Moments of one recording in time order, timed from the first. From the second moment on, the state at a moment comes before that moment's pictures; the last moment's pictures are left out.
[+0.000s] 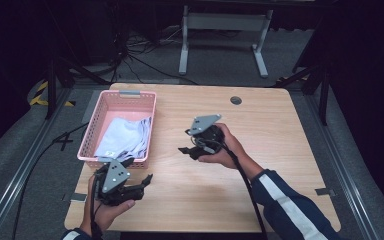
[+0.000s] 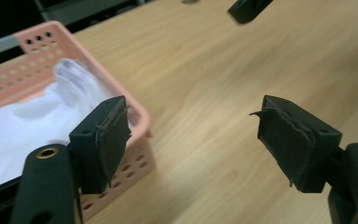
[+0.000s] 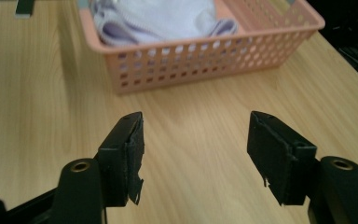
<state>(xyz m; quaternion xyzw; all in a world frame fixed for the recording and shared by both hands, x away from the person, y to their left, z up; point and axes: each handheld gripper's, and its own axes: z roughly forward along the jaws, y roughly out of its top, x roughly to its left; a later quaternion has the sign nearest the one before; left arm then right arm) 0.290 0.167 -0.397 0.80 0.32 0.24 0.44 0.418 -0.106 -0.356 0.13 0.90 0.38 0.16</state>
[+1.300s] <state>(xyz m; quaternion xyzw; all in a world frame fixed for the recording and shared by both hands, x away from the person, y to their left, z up) 0.328 0.099 -0.478 0.89 0.22 0.10 0.38 0.316 -0.356 -0.468 0.36 0.84 0.37 0.18</state>
